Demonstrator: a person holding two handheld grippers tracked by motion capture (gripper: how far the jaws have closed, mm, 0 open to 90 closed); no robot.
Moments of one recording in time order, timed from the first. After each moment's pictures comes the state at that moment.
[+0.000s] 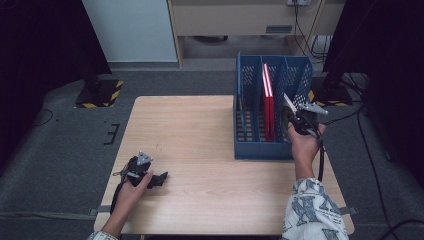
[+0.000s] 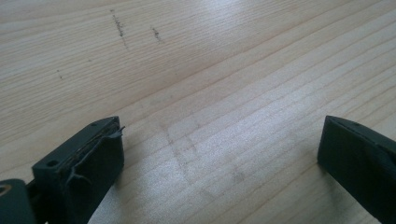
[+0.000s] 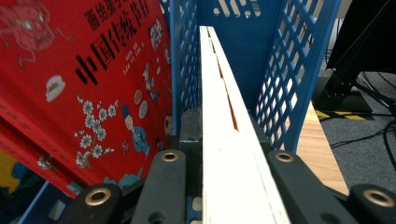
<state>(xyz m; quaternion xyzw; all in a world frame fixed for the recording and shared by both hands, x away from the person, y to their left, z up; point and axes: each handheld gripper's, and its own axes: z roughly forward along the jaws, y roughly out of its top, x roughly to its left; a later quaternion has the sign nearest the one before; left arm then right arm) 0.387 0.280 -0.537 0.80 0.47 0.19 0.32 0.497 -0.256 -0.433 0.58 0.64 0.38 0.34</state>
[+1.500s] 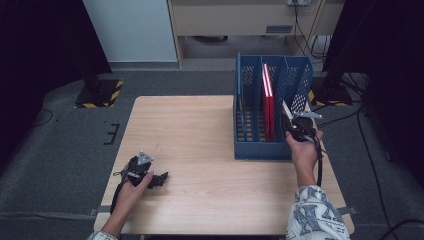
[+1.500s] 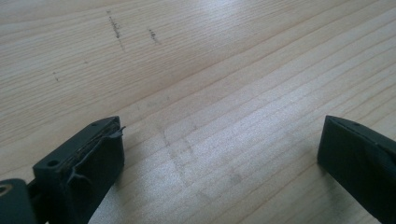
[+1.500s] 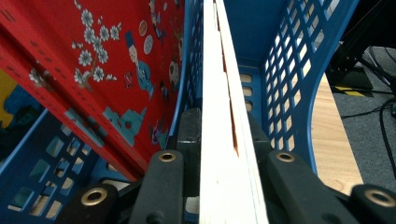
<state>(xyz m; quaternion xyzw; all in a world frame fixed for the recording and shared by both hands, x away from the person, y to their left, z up) 0.387 0.278 -0.537 0.80 0.46 0.19 0.32 0.485 -0.252 -0.450 0.58 0.68 0.33 0.31</state>
